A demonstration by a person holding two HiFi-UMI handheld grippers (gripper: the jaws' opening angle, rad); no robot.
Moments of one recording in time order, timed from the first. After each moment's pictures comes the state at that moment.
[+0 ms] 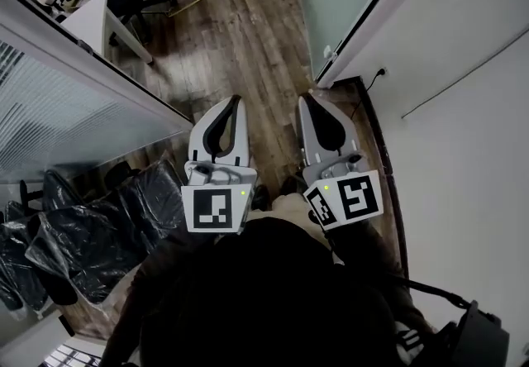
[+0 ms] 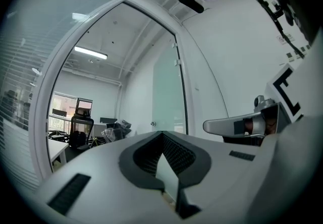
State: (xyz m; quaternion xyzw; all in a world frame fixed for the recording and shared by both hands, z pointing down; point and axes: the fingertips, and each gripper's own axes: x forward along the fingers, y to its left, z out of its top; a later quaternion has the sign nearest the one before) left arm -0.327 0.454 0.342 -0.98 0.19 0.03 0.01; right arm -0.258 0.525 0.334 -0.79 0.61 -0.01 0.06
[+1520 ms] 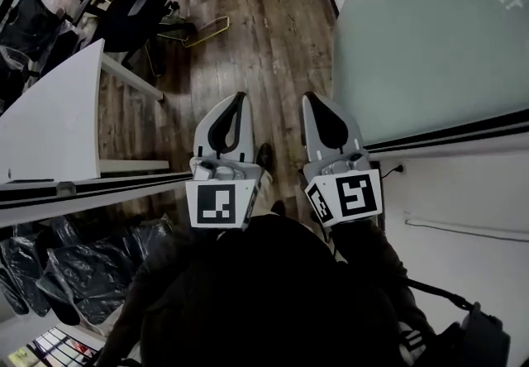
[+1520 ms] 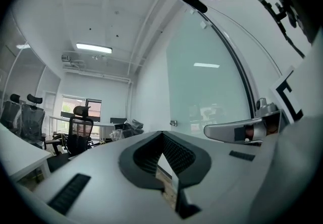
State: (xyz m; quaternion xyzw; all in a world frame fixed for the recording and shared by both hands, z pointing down) left arm 0.040 0.142 0.351 -0.96 0.28 0.02 0.01; right arm 0.120 0.202 0.355 -0.75 0.65 -0.02 0.05
